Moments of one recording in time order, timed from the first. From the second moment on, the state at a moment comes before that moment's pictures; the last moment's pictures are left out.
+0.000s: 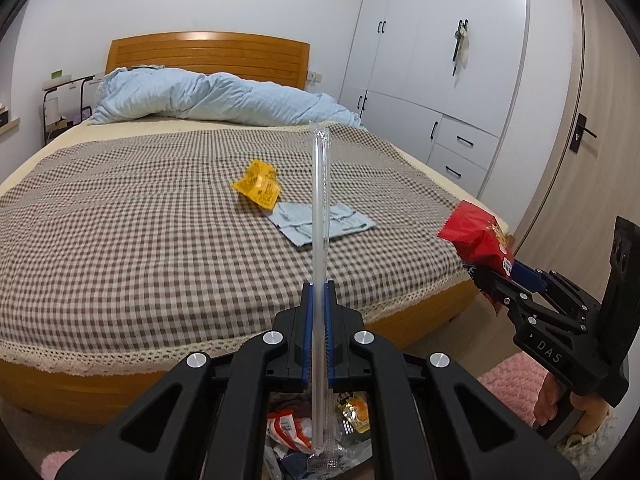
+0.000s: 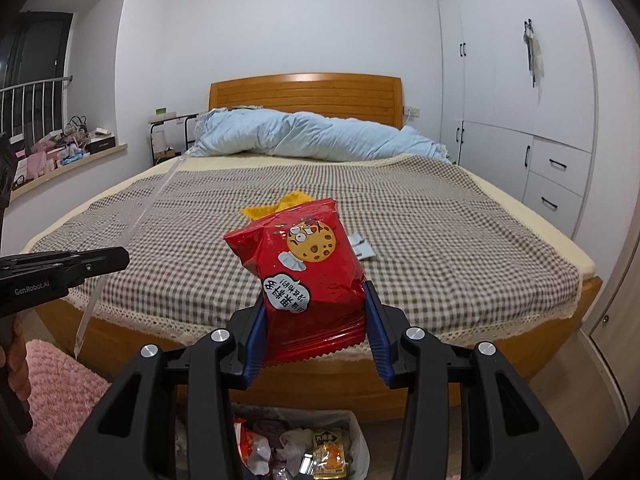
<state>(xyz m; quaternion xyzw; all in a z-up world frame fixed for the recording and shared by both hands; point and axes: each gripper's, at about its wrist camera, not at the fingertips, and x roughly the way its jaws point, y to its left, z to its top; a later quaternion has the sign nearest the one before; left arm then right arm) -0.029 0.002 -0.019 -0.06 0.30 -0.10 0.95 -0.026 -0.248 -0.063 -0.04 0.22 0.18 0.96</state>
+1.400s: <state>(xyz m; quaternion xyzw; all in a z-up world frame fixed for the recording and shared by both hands) -0.038 -0.004 -0.226 -0.05 0.44 -0.12 0.89 -0.036 -0.233 -0.246 -0.06 0.41 0.16 0.90</state>
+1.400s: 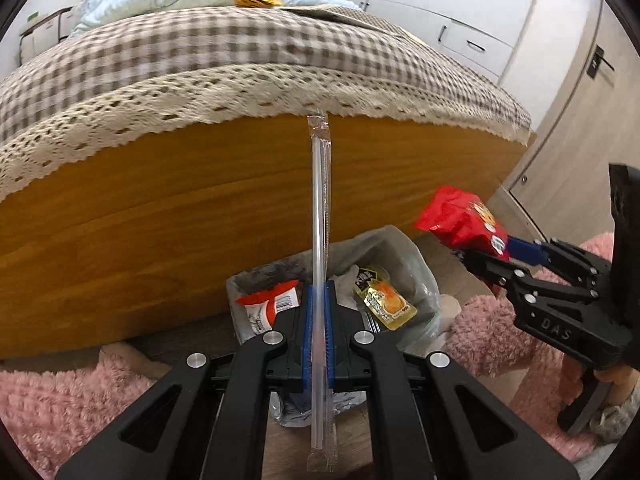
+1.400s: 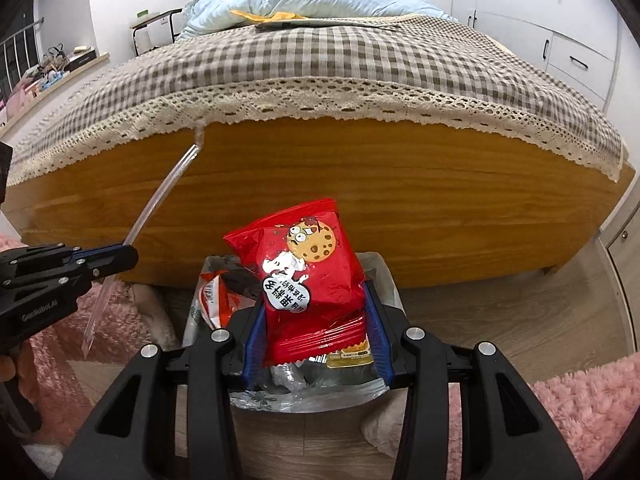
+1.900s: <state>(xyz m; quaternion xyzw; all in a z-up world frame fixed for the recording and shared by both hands) -0.032 -0.015 -0.274 -0.04 0.52 -0.16 0.84 -0.025 -0.241 -0.275 -0.06 0.45 0.14 0.88</state>
